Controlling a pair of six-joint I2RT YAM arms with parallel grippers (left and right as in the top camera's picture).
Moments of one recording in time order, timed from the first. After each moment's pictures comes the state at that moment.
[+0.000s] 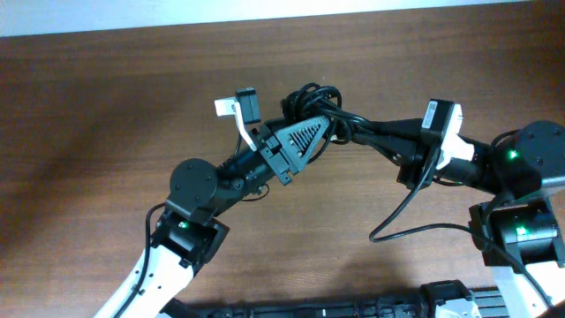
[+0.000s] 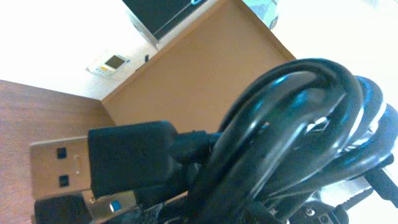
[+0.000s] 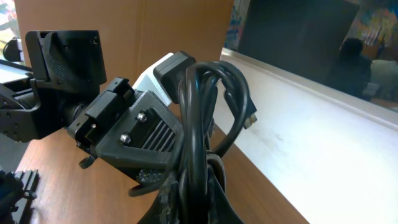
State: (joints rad) left arm -0.61 1.10 0.80 0.52 0.42 -0.99; right arm 0.06 0.89 0.99 -0.03 -1.10 -0.13
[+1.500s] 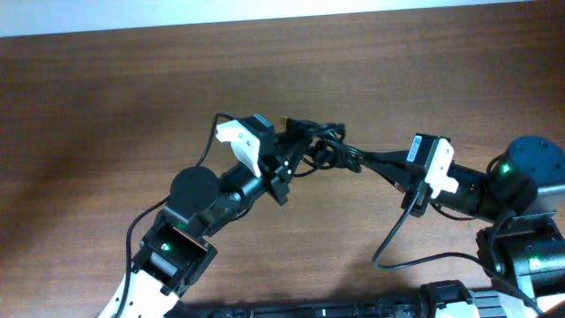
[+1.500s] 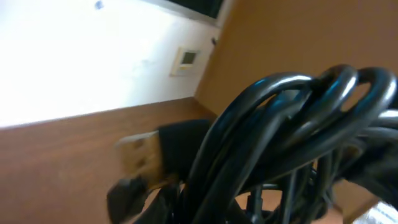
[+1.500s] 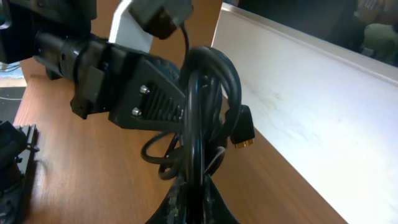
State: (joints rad) left arm -0.64 0.97 0.81 0.13 0.25 -0.36; right arm 0.06 0.78 1.00 -0.44 -1.01 -0.42
